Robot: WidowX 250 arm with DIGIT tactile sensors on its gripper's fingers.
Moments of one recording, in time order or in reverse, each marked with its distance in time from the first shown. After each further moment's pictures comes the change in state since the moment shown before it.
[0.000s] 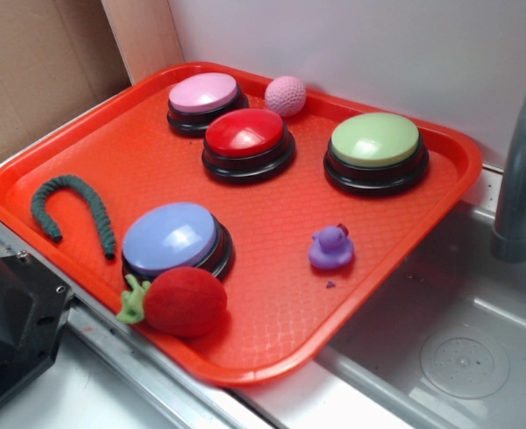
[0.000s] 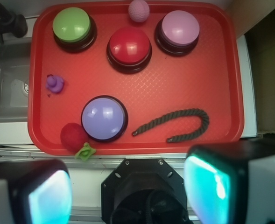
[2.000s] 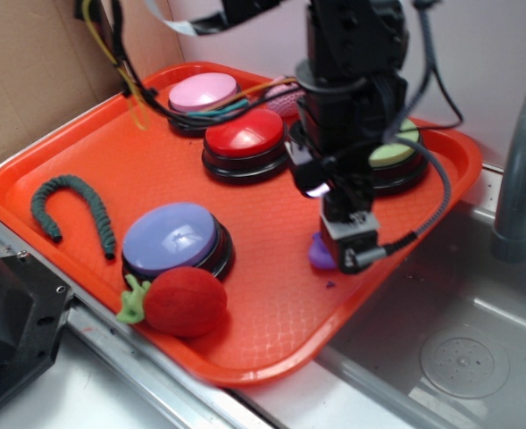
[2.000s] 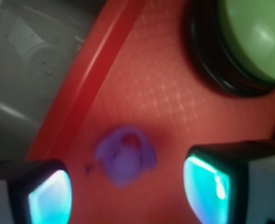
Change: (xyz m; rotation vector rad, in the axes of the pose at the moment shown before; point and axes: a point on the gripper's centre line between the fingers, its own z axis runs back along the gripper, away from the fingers) arm 0.090 -0.140 -0.214 0.061 0.161 -0.528
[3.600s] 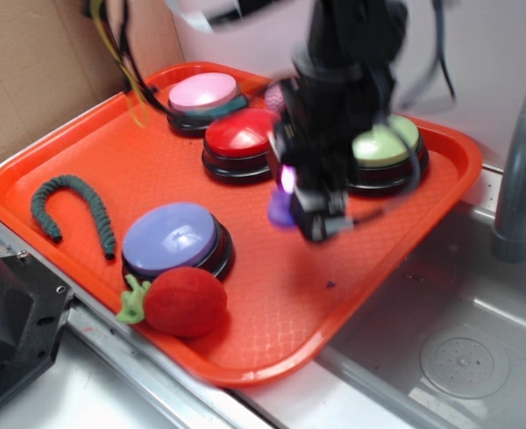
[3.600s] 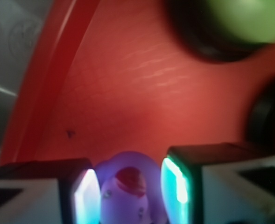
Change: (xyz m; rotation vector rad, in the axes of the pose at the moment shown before) arm -0.021 0.014 0.044 0.069 0.106 0.064
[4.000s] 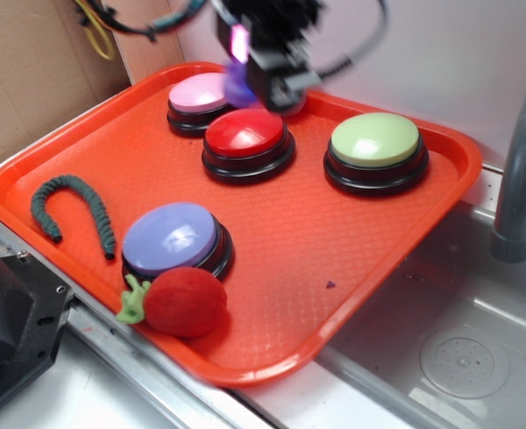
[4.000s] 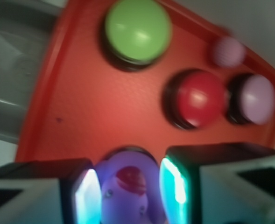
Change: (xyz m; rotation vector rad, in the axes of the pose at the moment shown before) arm -0.033 0.038 0.073 0.052 -0.032 0.143
